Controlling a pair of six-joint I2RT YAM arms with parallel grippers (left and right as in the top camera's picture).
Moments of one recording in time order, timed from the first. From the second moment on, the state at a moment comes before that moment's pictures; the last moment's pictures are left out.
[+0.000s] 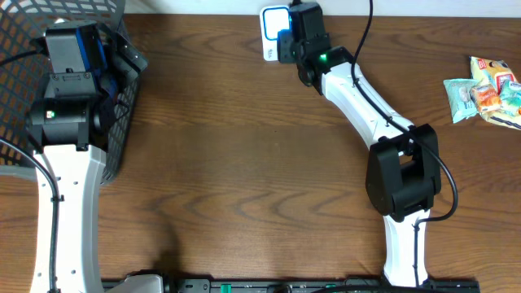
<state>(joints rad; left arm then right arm) 0.05 1.39 1.54 -0.85 -0.19 -0.65 0.40 2.21 1.87 -0.30 0.17 0.25</state>
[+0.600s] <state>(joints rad) 0.05 1.39 1.54 -0.85 -0.19 -0.65 0.40 2.29 1.93 0.16 0.20 0.17</state>
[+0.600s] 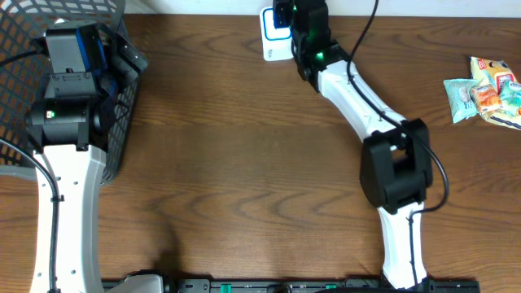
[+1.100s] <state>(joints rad) 0.05 1.39 1.54 -0.85 -0.19 -0.65 0.40 2.49 2.05 0.20 0.22 0.12</state>
